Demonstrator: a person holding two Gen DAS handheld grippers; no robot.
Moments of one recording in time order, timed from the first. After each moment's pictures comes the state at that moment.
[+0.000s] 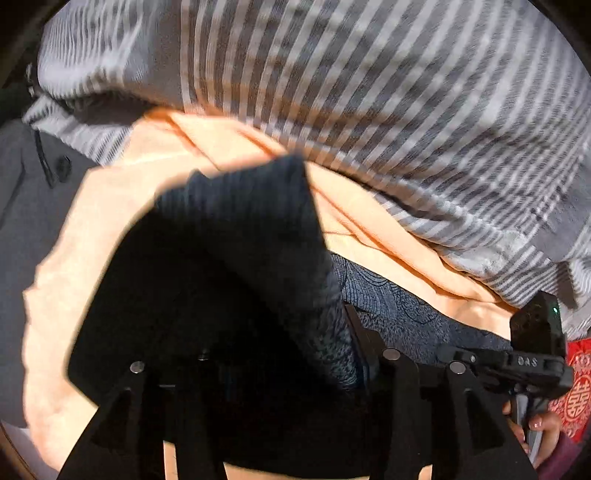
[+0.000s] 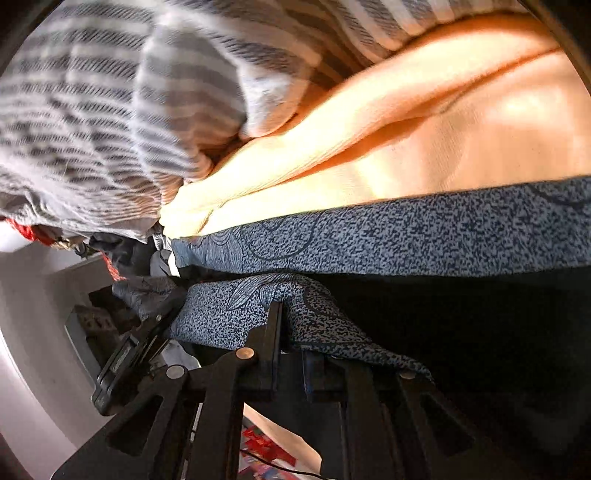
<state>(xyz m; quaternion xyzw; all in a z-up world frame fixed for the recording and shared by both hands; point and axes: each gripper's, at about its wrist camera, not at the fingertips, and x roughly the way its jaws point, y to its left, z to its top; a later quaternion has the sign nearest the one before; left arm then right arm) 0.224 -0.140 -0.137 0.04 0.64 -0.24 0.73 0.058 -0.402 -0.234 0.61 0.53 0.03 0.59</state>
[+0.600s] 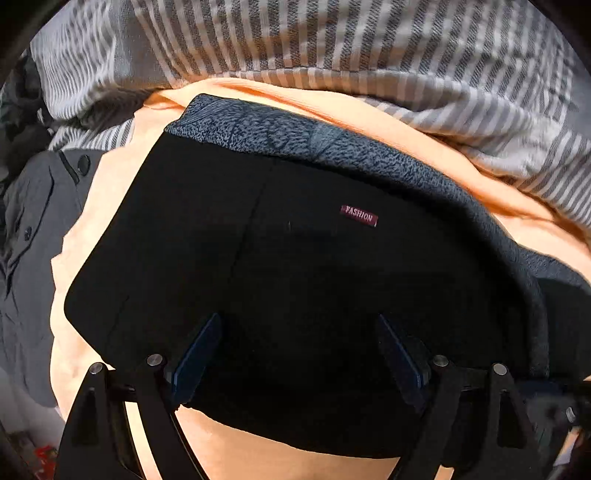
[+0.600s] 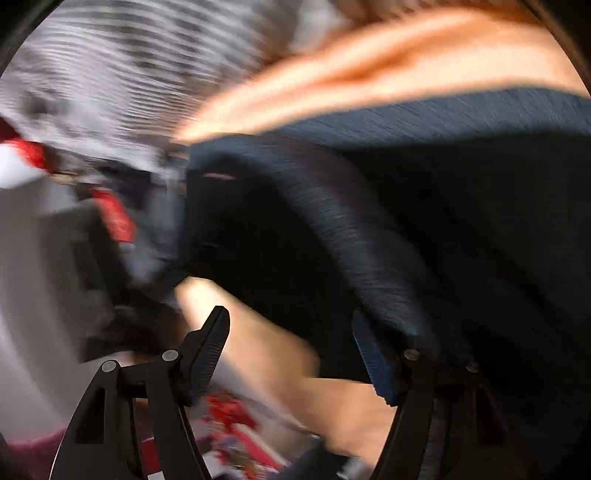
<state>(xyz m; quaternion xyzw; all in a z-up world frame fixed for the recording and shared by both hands) 0.157 -0.165 -0.167 0.19 0.62 -0.19 0.74 0.001 -0.364 -0.202 0.52 0.60 0.04 0.61</state>
